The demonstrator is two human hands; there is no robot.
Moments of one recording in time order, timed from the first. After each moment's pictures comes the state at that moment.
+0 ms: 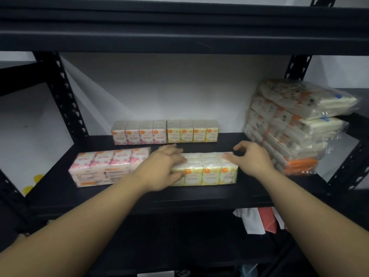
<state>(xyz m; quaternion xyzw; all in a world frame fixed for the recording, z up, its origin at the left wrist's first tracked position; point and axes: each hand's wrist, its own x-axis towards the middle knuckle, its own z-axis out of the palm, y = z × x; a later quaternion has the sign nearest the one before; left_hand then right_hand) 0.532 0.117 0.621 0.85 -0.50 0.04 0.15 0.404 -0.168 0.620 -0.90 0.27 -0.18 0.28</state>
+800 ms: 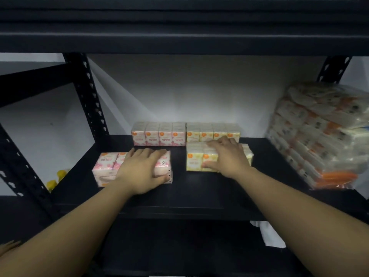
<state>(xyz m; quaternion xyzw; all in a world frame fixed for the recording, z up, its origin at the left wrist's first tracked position) 0.589 0.198 0.600 0.93 -0.34 0.10 0.02 0.507 -0.101 0.604 -0.98 0.08 -0.14 0.07</state>
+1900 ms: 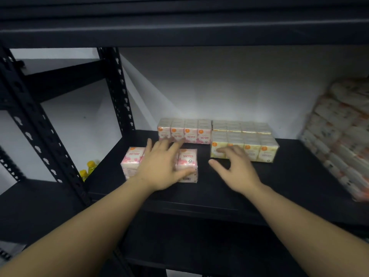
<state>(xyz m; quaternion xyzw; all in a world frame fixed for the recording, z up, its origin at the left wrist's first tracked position) 0.578 0.215 0.612 0.93 -0.32 0.14 0.08 0.501 -0.036 0.581 -0.94 0.04 -0.21 0.27</state>
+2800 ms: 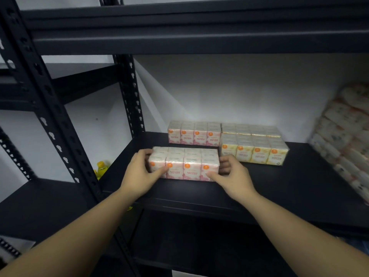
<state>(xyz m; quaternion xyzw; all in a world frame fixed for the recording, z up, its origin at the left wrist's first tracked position) 0.590 0.296 0.577 0.89 -0.13 0.09 0.43 0.496 0.016 0.574 -0.84 0.10 -0.18 0.50</state>
